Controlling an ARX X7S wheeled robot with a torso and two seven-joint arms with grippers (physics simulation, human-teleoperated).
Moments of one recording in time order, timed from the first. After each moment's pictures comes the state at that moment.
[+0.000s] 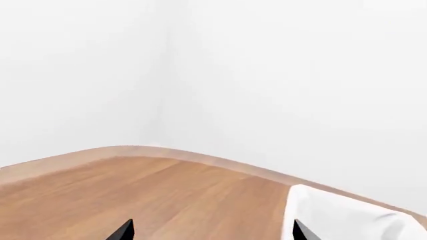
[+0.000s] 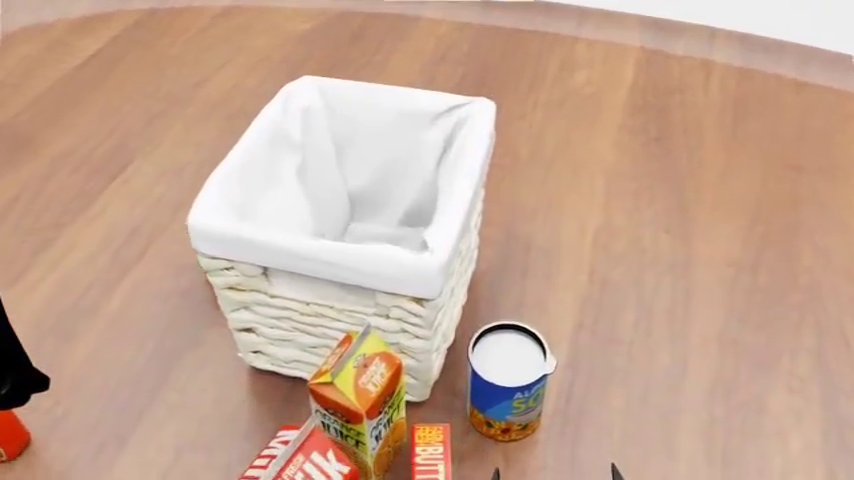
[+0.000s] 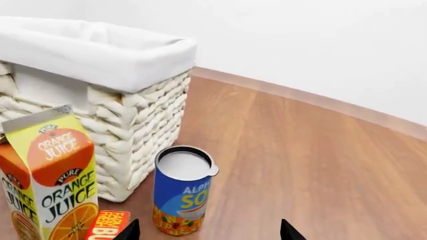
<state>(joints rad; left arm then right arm) -0.15 -0.28 -0.14 0.54 -0.45 -0.40 -0.28 -0.03 0.18 -0.23 -0.17 0.01 0.15 0.26</state>
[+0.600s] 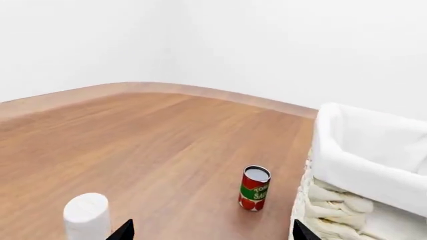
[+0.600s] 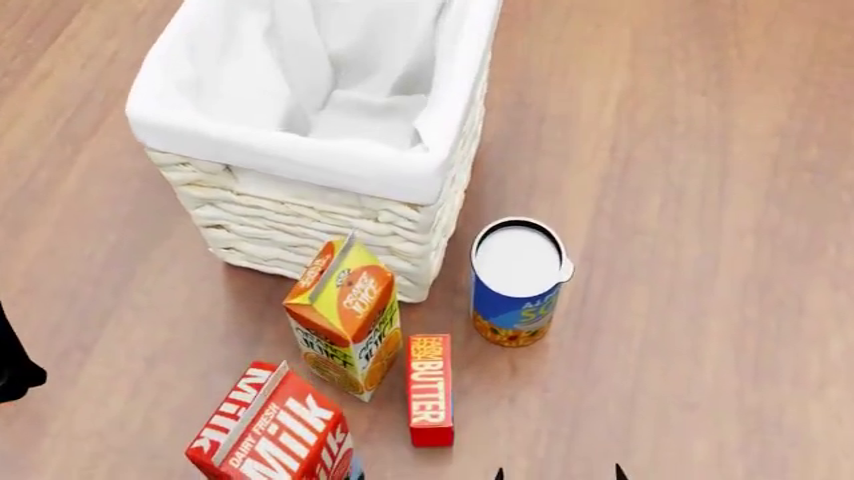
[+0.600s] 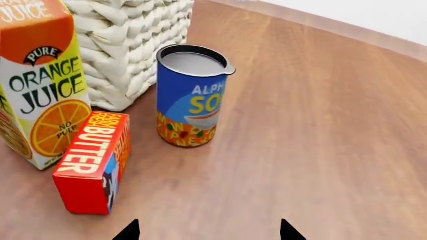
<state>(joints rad) -0.17 -0.29 -0.13 0.52 -0.46 -0.40 -0.29 -0.03 0.19 -0.24 -0.17 0.02 0.15 0.28</state>
